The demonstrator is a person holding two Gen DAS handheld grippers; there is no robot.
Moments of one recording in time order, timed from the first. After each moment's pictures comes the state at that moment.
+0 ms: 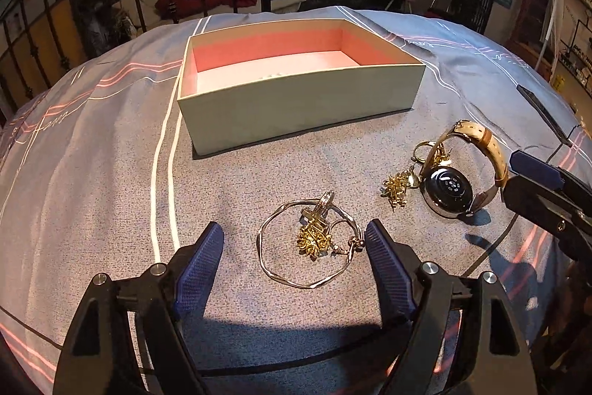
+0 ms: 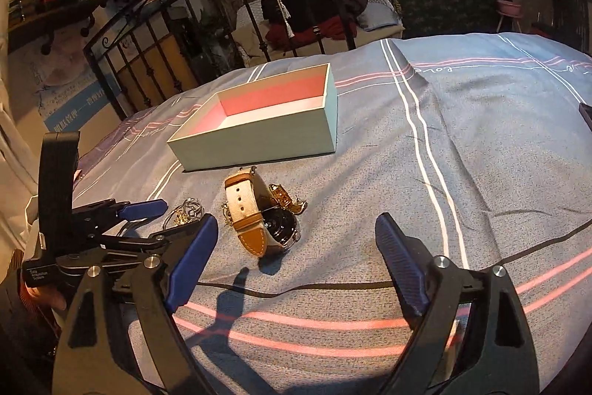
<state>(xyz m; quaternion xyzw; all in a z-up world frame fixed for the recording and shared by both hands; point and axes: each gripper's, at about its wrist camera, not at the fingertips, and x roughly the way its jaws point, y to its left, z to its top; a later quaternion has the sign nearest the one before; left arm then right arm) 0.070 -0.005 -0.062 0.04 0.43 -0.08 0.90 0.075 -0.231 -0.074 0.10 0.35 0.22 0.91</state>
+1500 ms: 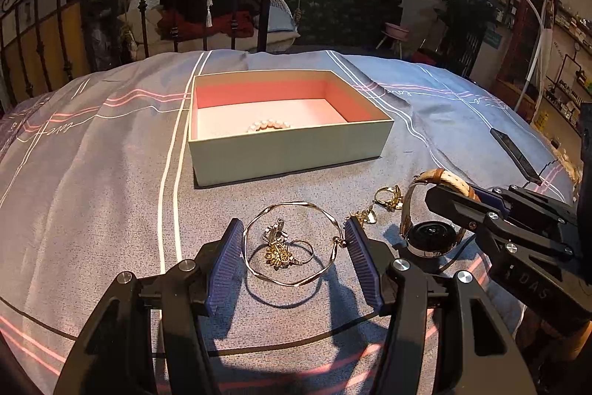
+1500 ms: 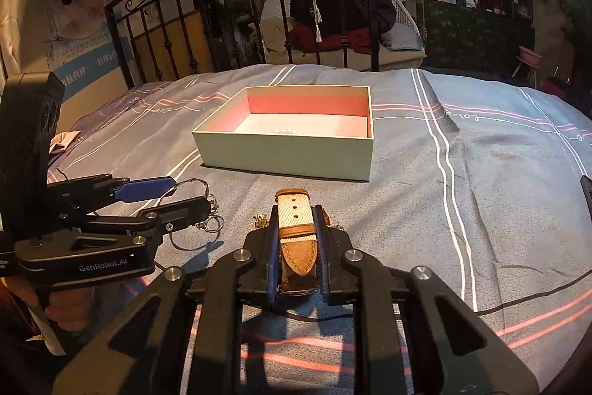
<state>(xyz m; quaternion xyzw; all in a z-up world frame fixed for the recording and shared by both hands) 0.049 -0.004 -0.030 -0.02 0.37 -0.10 0.92 0.074 -0.195 -0.047 0.01 0.32 0.24 0.92</state>
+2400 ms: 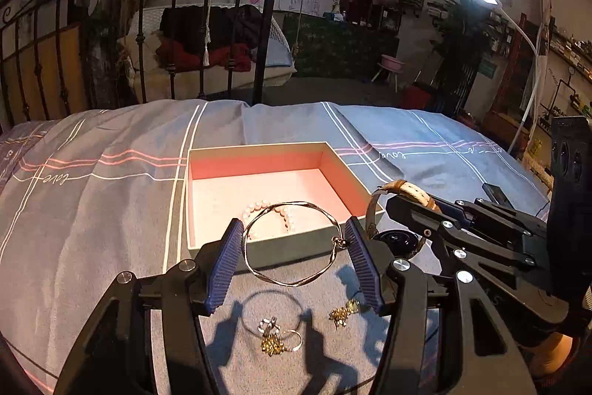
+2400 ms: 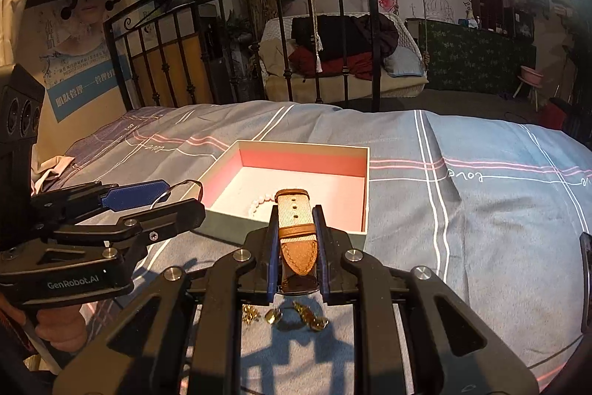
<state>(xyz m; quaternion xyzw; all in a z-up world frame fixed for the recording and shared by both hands) 0.091 -0.006 0.024 -0.04 0.31 -0.10 0.94 0.139 -0.182 -0.005 0.01 0.29 0.24 0.93</state>
